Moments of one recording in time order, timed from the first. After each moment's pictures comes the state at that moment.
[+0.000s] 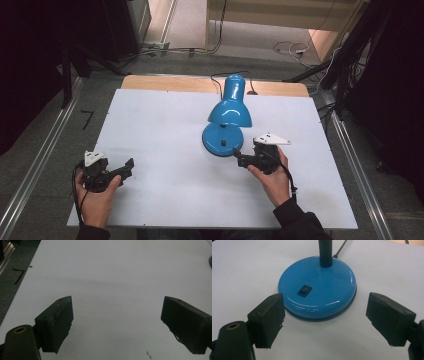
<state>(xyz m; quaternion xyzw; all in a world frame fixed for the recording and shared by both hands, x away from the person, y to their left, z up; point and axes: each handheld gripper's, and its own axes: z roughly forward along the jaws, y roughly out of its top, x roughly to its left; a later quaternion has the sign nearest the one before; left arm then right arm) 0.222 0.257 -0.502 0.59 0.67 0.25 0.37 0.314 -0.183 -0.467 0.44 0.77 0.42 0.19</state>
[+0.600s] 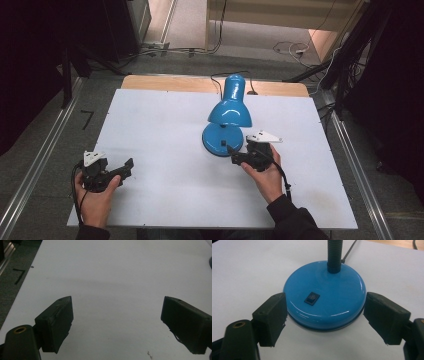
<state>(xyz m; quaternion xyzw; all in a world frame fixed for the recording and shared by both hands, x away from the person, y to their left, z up) 0.222 0.258 -0.502 0.59 0.67 0.25 0.37 0.321 -0.166 -0.470 0.43 0.78 0.42 0.20</state>
